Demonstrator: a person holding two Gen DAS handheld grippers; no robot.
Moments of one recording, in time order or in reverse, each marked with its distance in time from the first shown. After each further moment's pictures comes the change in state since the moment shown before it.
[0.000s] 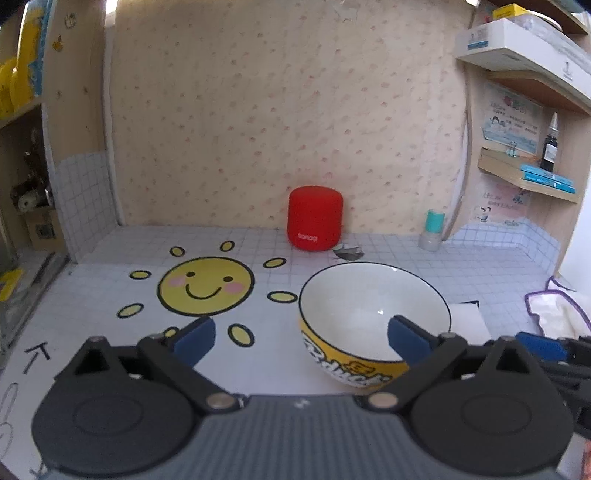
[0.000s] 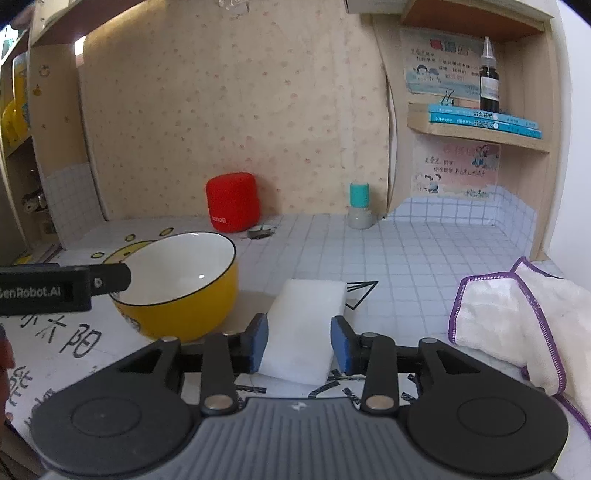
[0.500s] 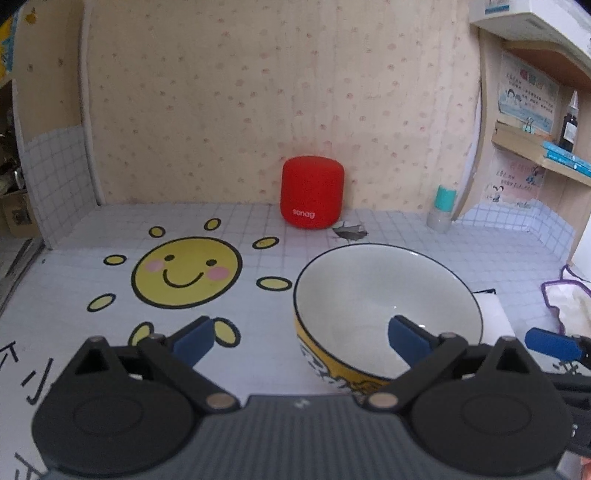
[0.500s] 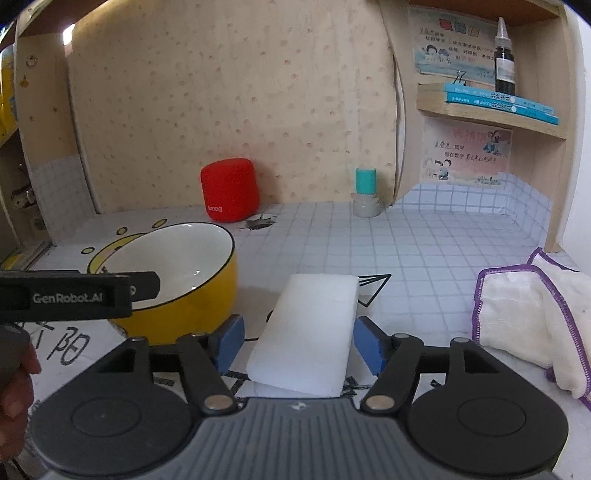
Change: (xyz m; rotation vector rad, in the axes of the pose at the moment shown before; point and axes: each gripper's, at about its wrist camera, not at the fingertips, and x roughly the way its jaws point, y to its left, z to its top) left arm 0.049 0.003 0.001 0.005 0.084 -0.010; right arm 0.028 0.007 0.004 0.007 0.042 -0.011
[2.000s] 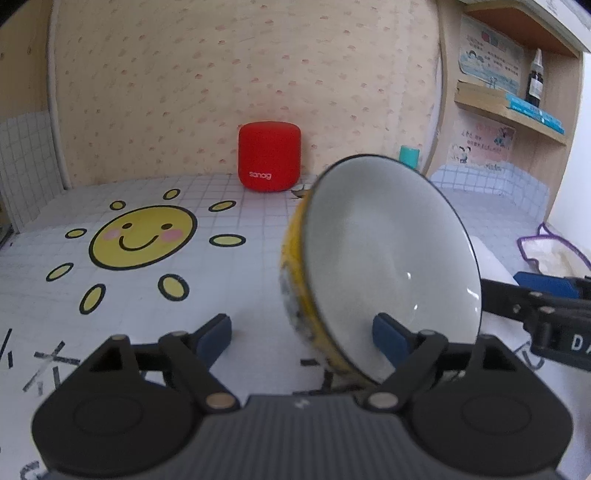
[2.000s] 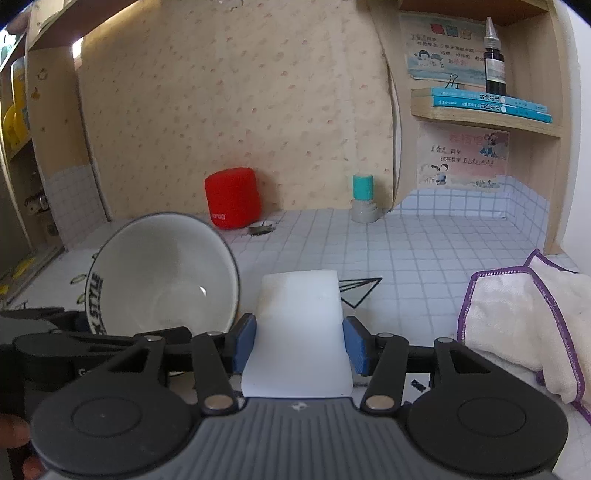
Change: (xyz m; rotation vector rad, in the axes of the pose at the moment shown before) left arm 0.005 -0.023 -0.035 0.071 0.021 -0.066; right arm -0.015 -0.019 -0.004 -0.012 -0.025 0.044
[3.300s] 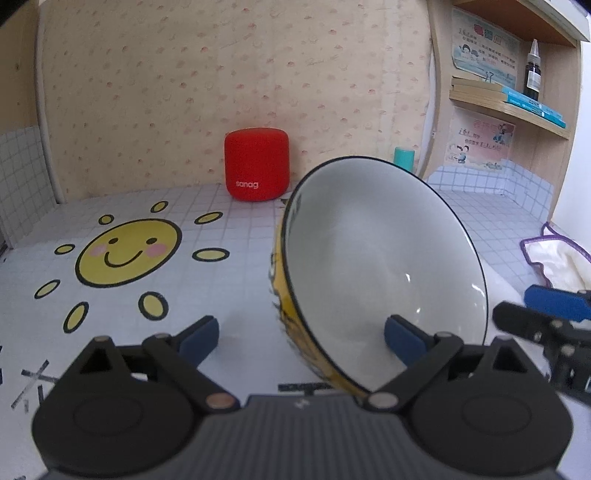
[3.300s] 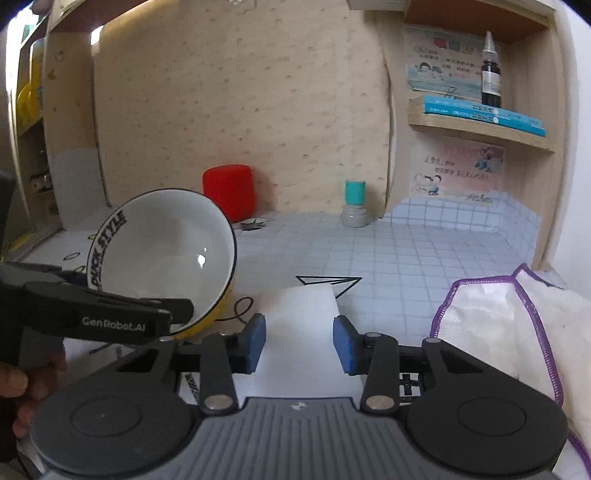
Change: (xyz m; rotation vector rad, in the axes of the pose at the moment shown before) left arm 0.013 -0.012 0.007 0.014 -0.016 0.005; right arm -0.008 -0.022 -0.010 -0.053 -0.058 -0.024
